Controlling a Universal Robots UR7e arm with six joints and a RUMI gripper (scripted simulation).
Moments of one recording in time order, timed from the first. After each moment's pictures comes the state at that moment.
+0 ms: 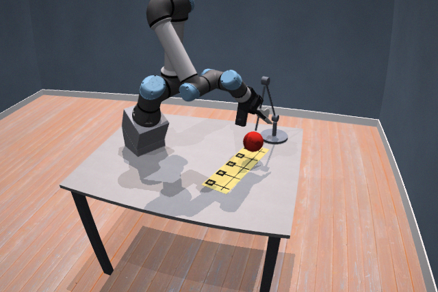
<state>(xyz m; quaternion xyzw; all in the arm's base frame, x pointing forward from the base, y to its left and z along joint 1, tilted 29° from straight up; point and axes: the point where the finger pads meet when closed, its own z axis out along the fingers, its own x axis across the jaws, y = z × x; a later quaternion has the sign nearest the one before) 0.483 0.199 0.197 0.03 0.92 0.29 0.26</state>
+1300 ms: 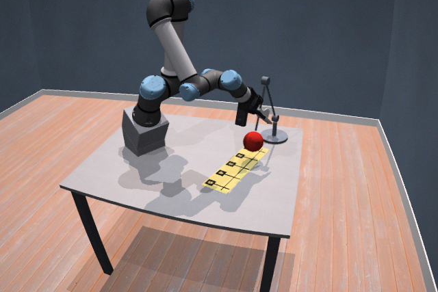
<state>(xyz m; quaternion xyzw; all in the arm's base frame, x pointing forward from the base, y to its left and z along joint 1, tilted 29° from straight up) 0.483 0.199 0.197 0.04 0.92 0.29 0.26</state>
